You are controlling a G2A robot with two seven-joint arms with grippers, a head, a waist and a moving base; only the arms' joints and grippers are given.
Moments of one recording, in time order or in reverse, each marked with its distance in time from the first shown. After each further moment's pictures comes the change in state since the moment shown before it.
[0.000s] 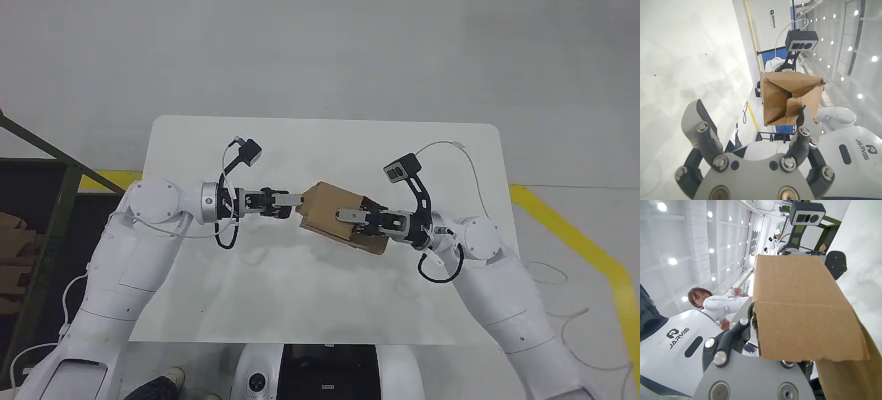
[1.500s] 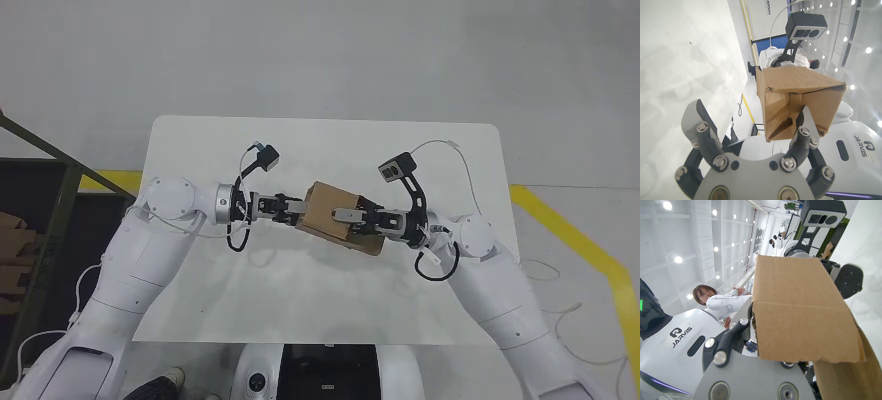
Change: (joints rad) left arm -0.063 -0.001 0.108 0.051 -0.057 -0.014 -0.030; right arm 0.023 -0.015 -0.025 0.031 0.028 -0.013 0.013
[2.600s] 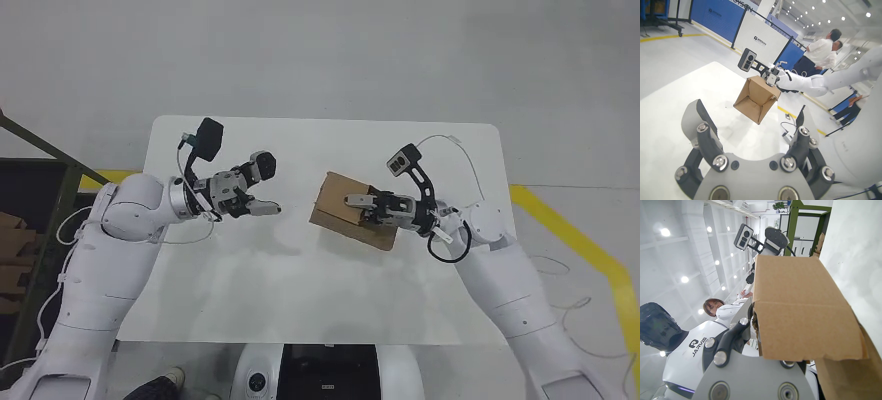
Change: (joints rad) left arm 0.137 0.049 -0.227 -0.123 0.401 -0.784 0.419; right arm 0.046 0.006 0.043 0.084 0.050 0.194 0.034
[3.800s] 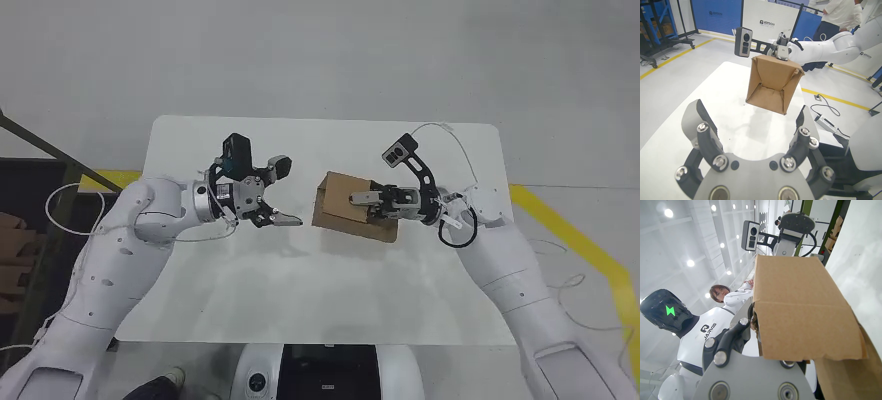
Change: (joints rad) left arm -0.070 0.081 0.222 -0.017 0.554 -0.027 0.527; right arm 0.152 -0.035 -0.062 0.205 0.135 -0.051 0.250
